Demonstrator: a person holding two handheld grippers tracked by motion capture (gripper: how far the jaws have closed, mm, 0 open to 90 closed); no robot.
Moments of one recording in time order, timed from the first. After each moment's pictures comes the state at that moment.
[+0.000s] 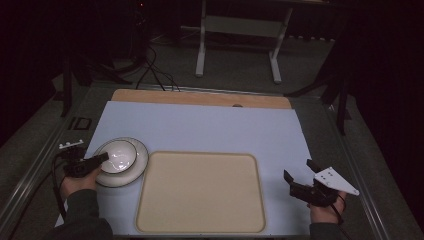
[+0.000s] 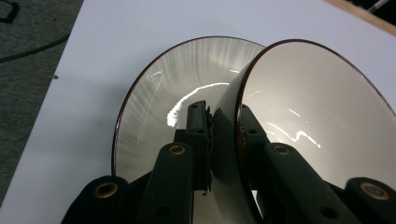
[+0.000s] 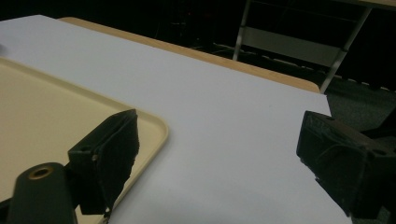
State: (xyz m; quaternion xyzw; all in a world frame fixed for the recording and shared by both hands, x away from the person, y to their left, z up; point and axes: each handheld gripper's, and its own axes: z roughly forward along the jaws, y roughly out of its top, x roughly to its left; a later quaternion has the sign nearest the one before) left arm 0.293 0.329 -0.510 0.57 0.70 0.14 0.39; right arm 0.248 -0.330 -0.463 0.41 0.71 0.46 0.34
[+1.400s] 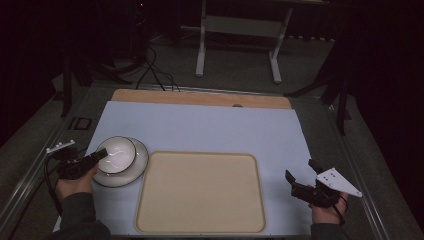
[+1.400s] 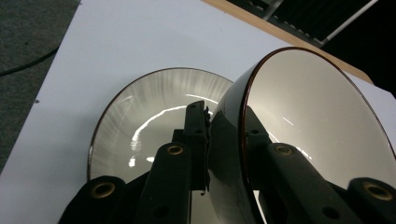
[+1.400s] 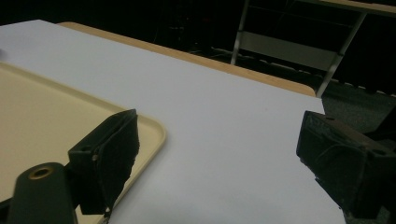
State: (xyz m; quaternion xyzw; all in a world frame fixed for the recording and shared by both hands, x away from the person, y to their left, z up) left arm 0.277 0.327 -0.490 0.55 0.68 0.15 0.46; right arm 0.245 -0.333 -0.461 0.41 0.70 0.47 0.35
